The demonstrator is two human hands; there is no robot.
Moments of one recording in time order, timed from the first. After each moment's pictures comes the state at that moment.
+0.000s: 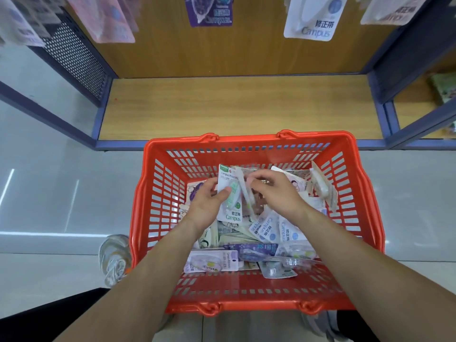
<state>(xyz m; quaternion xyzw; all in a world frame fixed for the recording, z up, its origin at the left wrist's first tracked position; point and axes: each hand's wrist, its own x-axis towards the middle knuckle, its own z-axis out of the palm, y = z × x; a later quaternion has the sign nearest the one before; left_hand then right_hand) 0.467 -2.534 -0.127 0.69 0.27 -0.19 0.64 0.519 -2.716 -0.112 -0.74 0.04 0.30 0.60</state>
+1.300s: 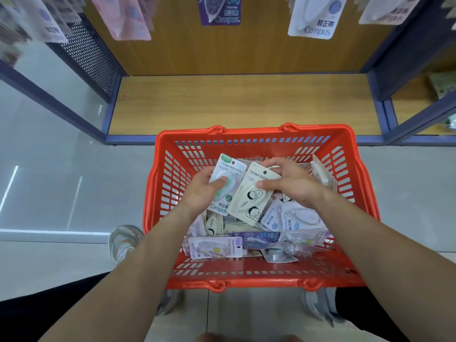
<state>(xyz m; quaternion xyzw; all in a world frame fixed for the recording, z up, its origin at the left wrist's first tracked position) 0.461 -2.511 -0.100 0.75 0.25 -0.19 0.59 0.527 -2.738 -0.105 -0.72 0.06 0.37 0.58</state>
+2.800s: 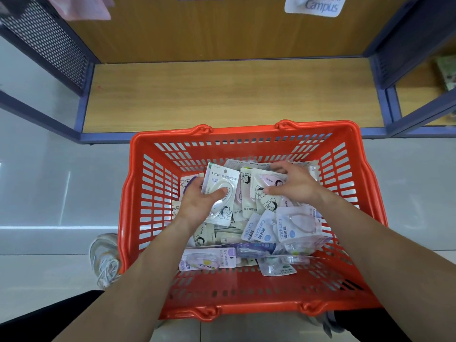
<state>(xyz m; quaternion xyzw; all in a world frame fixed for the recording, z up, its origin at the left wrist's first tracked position) 0.469 -2.522 -0.160 0.71 0.30 -0.19 0.60 0.557 -2.773 -0.163 -0.87 0.01 0.35 0.35</state>
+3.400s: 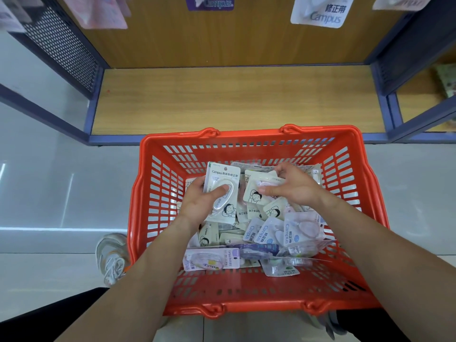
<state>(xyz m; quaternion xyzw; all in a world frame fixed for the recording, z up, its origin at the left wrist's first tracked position) 0.469 -2.518 -0.141 0.69 0.32 -0.19 0.63 0.552 -2.759 -0.140 -0.84 0.02 0.37 0.40</state>
